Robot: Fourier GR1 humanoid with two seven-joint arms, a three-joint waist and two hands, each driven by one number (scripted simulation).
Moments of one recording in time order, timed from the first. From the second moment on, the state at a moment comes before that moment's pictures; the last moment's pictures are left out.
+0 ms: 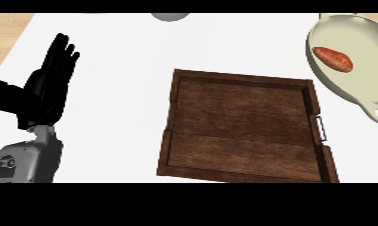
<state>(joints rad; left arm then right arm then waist) -0.23 0.19 0.10 -1.63 0.08 0.12 0.23 -0.76 -0.79 -0.85 -0.24 0.35 0.07 -0.54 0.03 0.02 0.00</state>
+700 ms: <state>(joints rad) -0.24 0.20 0.11 -1.61 0.08 0.11 0.23 -0.61 -0.94 -0.87 -0.19 0.30 0.29 -0.62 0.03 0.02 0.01</state>
